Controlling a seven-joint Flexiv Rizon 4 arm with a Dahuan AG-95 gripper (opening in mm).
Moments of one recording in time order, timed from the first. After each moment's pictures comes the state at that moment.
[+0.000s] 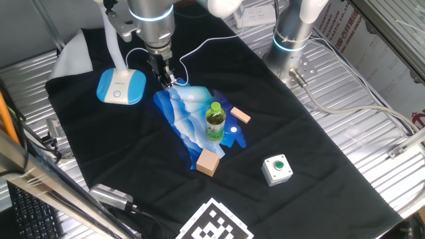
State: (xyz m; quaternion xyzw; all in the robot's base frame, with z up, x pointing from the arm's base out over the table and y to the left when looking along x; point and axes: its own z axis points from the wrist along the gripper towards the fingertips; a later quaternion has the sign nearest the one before) arm 0.495 0.005 0.179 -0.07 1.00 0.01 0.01
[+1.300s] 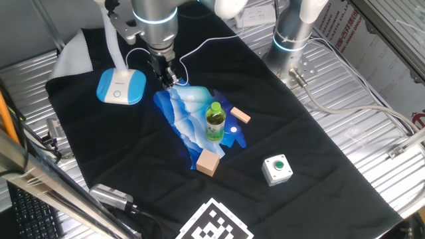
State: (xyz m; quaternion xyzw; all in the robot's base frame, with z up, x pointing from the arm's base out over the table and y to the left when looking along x) arm 0.494 0.005 0.181 -0.10 0.99 -0.02 0.01
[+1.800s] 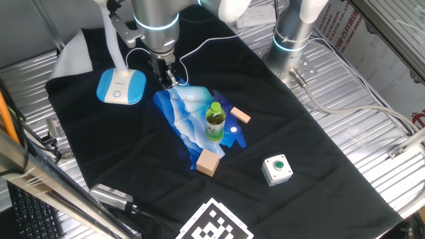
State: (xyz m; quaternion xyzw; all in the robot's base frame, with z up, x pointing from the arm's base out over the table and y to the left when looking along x) arm 0.492 0.005 0.181 -0.05 1.00 -0.03 0.01
